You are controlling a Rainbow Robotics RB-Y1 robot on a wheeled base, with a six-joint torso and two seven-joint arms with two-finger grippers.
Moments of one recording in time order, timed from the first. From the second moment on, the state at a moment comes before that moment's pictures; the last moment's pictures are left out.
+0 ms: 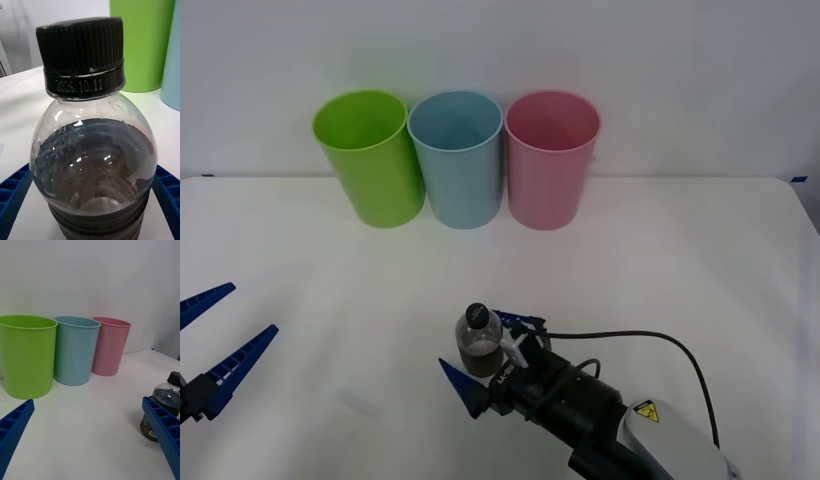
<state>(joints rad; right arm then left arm) 0.01 -0.25 0.57 -1.52 1.21 -0.36 0.25 0.35 0.40 0.52 -1.66 -0.96 -1.22 0.00</state>
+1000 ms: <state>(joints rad) 0.00 -0.26 0.55 -1.55 1.21 -0.34 0.24 0.35 0.40 0.52 -1.66 -0.96 -1.22 0.00</state>
